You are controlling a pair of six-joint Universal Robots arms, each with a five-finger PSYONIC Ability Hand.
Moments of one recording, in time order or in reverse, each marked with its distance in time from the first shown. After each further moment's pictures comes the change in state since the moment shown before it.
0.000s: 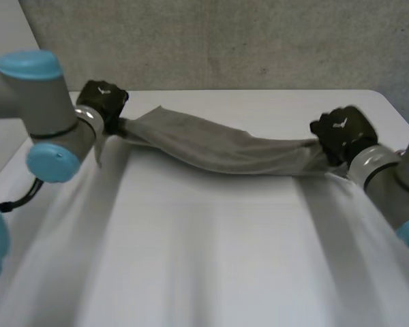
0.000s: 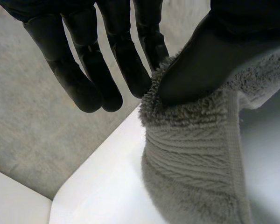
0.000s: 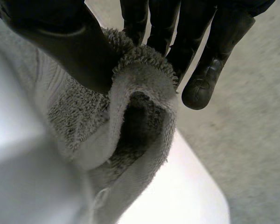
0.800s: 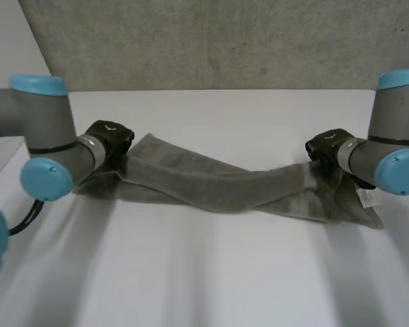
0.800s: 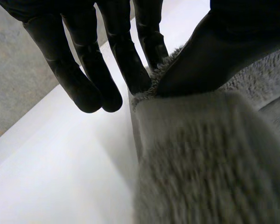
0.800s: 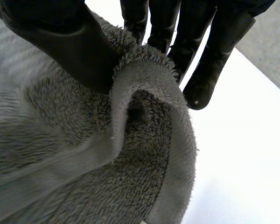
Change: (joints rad) left arm 0.016 -0.076 -0.063 -0.119 0.044 -0.014; right arm -0.013 0.592 -0.819 0.619 0.062 0.095; left_hand 0.000 0.004 0.005 0.000 0.006; right_hand 0.003 0.000 0.000 0.000 0.000
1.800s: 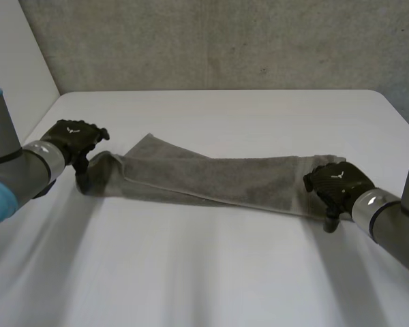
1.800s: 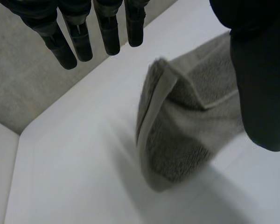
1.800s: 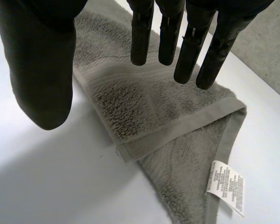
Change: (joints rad) left arm 0.123 0.401 -0.522 0.141 0.057 0.004; right arm 0.007 -0.600 0.991 -0.443 -0.063 0.010; left_hand -1.128 -1.226 -1.279 -1.243 -1.203; right_hand -0.846 -0.833 -0.851 -0.880 -0.900
